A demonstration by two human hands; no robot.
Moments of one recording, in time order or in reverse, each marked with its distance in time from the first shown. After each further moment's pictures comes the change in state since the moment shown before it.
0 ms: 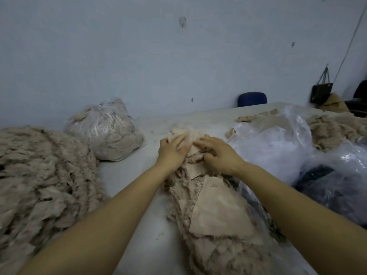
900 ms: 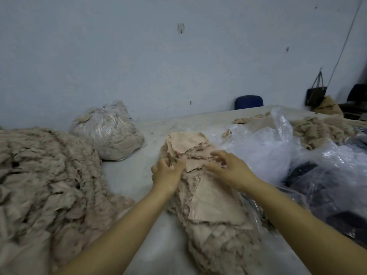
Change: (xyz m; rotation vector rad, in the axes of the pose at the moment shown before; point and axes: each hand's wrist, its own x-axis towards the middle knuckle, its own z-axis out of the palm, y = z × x) left_hand -0.078 -0.004 0.005 -0.303 0.125 -0.290; right_hand -0.067 -0.025 -0.013 0.205 0.011 0.311
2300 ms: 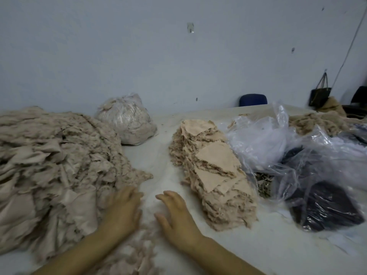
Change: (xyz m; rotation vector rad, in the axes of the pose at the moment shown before) left_hand -0.108 -0.139 -0.138 1.005 -0.049 0.358; right_hand -0.142 -0.056 0.180 0.028 -0.122 -0.340
